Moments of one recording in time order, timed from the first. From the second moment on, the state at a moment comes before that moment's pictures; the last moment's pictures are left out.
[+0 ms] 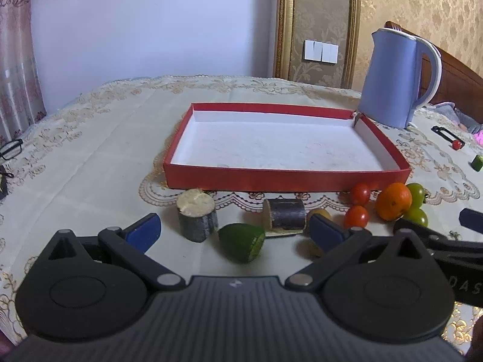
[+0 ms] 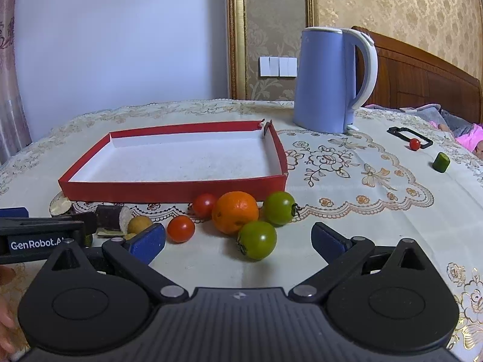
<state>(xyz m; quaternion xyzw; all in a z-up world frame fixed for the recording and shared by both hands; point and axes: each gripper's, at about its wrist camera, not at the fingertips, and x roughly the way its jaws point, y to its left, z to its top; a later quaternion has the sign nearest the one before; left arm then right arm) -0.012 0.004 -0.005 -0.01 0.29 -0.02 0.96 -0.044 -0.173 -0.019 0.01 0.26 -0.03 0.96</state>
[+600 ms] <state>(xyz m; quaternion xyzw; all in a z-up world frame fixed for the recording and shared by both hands) -0.014 -0.007 -0.002 0.02 0.27 0.00 0.96 -0.042 -0.181 -0.021 0.01 0.25 -0.03 0.97</state>
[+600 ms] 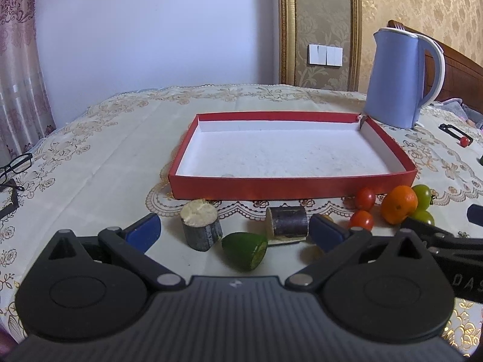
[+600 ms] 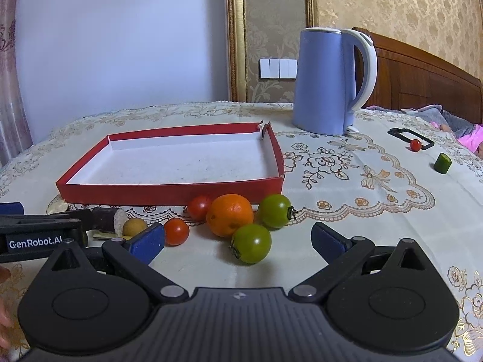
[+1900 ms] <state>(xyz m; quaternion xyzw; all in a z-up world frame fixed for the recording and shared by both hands) -0.006 0.005 -0.025 0.02 0.30 0.00 0.95 -0.061 -0.215 -0.027 -0.01 0.24 -0.03 0.97</state>
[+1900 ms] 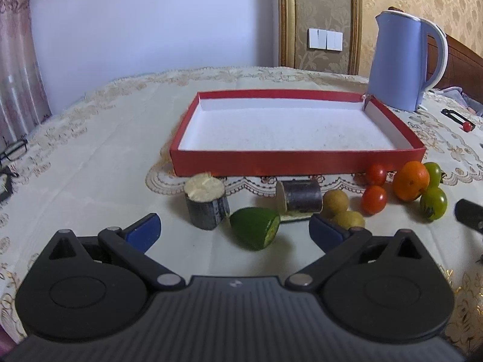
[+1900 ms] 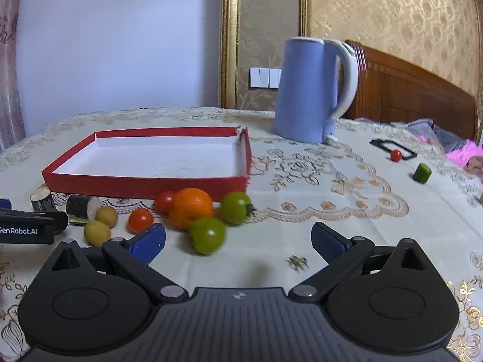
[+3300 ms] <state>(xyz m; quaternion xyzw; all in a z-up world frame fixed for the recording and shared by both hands) -0.009 0.019 -0.031 0.00 0.28 -0.03 0.96 -0.033 -0.199 -0.037 -0.01 0.27 0.02 0.96</state>
